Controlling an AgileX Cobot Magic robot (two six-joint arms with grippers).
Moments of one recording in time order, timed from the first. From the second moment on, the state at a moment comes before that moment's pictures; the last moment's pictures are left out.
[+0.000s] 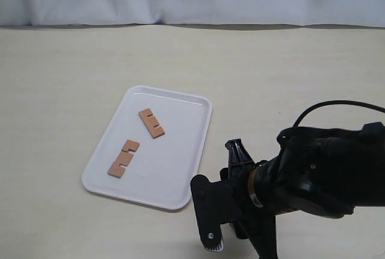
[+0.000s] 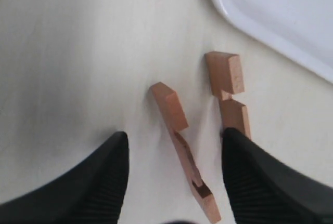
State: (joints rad) left arm -0.06 0.00 0.00 -0.05 0.36 -0.11; right arm 0.56 1.66 -0.64 -0.32 0.32 -0.63
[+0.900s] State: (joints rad) left arm -0.06 0.00 0.00 -0.05 0.36 -0.11; right arm 0.56 1.68 -0.64 -0.32 0.31 -0.63
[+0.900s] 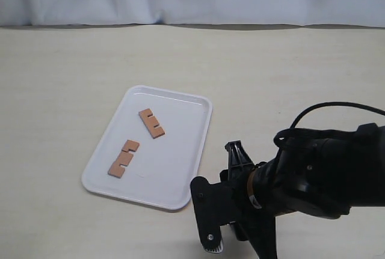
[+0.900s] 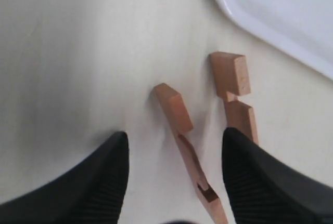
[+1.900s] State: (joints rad) left arm -0.06 0.00 0.00 -0.05 0.36 -0.11; right arm 0.56 1.38 -0.72 -0.38 0.12 -0.40
